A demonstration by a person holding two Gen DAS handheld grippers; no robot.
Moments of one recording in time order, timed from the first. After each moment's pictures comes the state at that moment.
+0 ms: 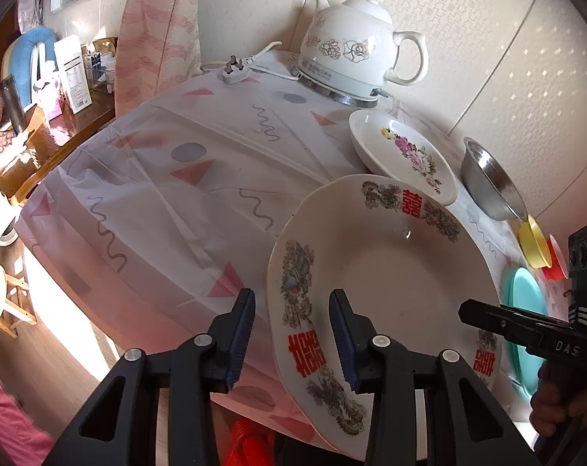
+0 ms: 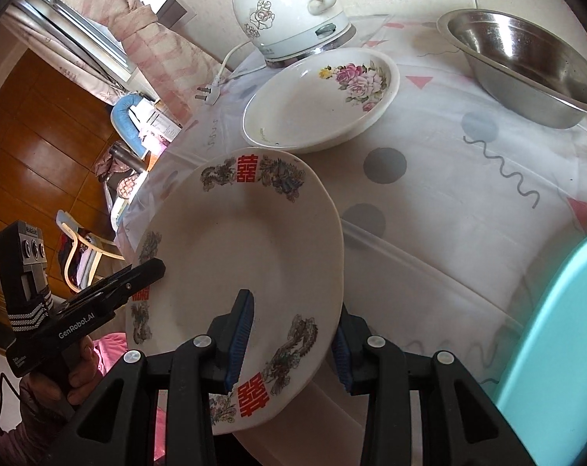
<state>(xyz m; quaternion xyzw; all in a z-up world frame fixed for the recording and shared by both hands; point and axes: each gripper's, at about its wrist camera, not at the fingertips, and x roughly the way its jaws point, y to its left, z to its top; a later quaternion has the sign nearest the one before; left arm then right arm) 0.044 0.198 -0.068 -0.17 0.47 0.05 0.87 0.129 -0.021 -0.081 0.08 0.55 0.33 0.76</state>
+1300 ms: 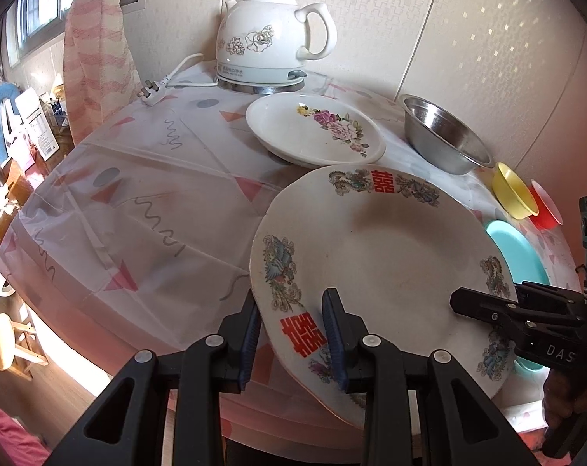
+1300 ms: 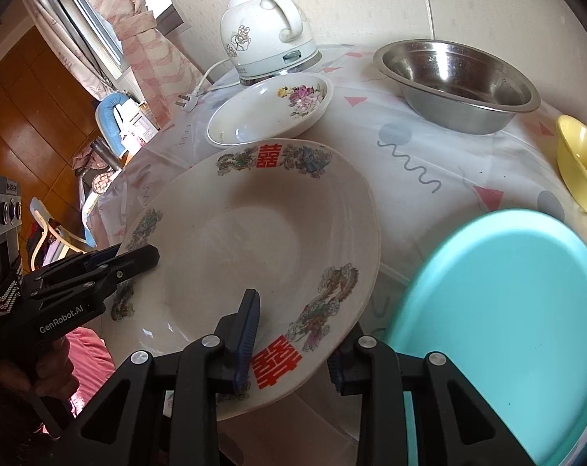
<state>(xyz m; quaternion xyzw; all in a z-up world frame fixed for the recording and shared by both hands) 0.051 0.116 -0.061 -0.10 0.46 0.00 0.88 0.109 -0.073 -0.076 0.01 0.51 0.30 0.81</state>
